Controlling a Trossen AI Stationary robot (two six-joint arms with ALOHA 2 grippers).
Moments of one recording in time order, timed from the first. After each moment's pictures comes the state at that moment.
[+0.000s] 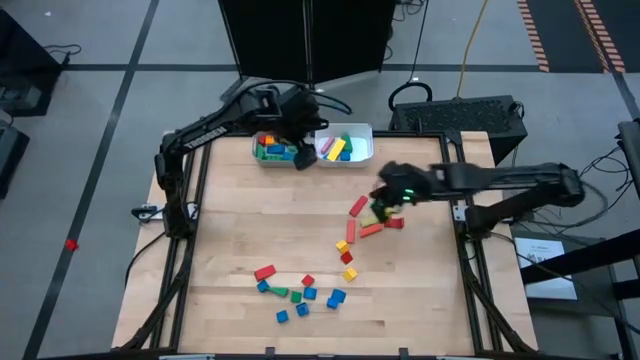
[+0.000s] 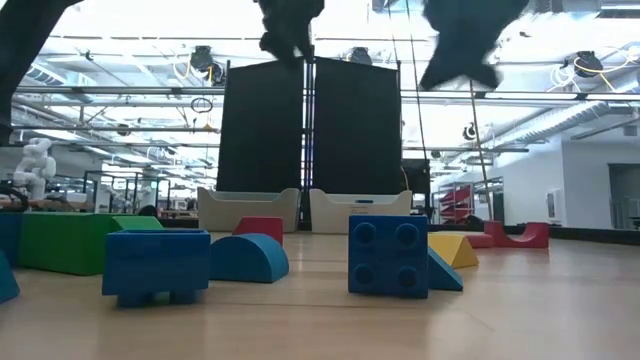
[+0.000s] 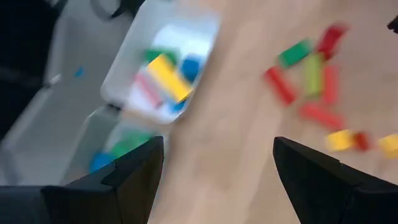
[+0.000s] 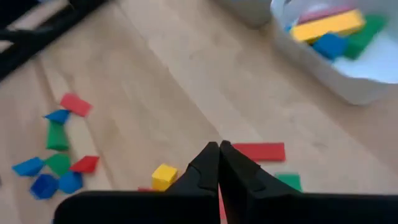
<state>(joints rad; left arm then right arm) 0.34 1.88 2.20 -1.33 -0.04 0.00 -0.01 1.18 1.05 -0.68 0.22 0.65</state>
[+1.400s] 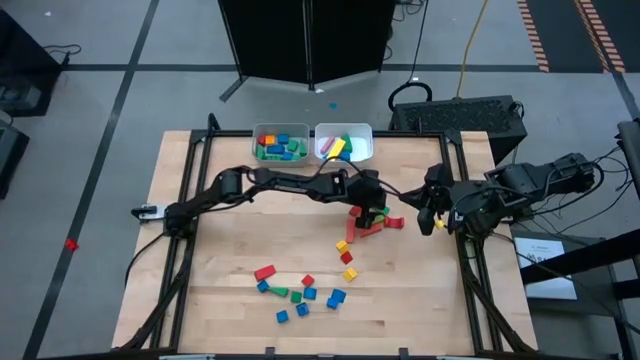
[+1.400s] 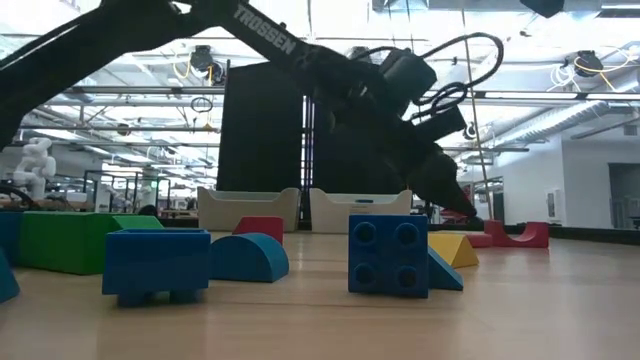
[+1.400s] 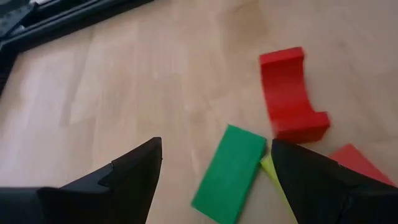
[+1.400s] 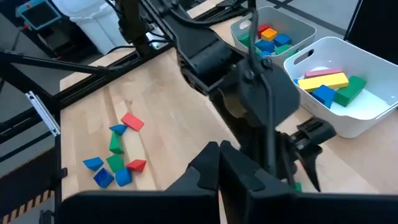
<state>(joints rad) 0.14 2.43 1.88 -0.12 0.06 0.42 0.34 0.94 1.17 -0.87 0.52 0.75</state>
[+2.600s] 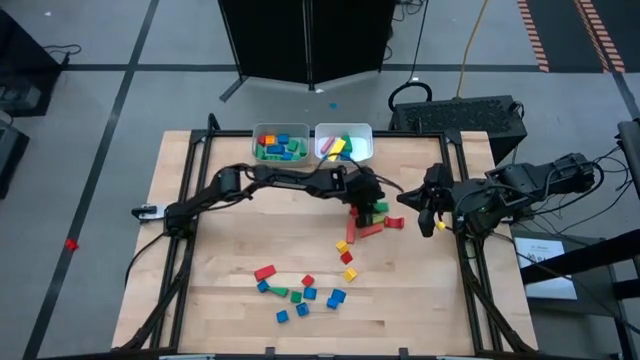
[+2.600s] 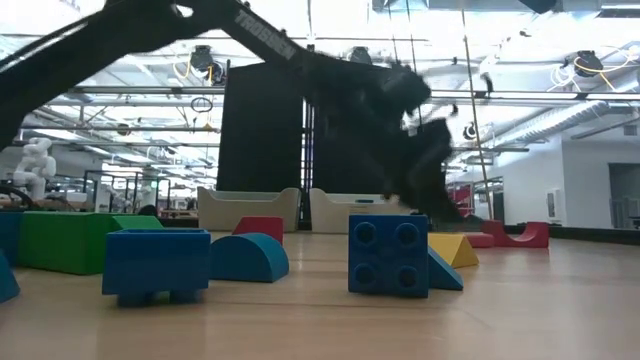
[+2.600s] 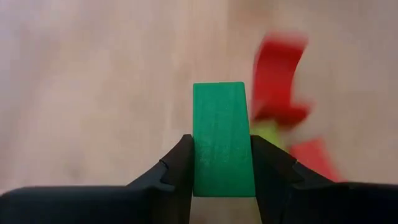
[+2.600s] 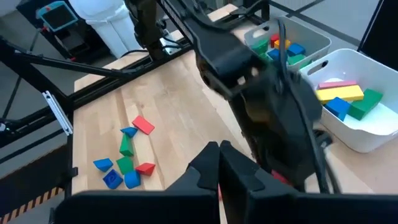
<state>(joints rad) 0.16 2.40 1.88 -0.24 0.16 0.06 0.34 0.94 1.17 -0.82 0.49 0.68</state>
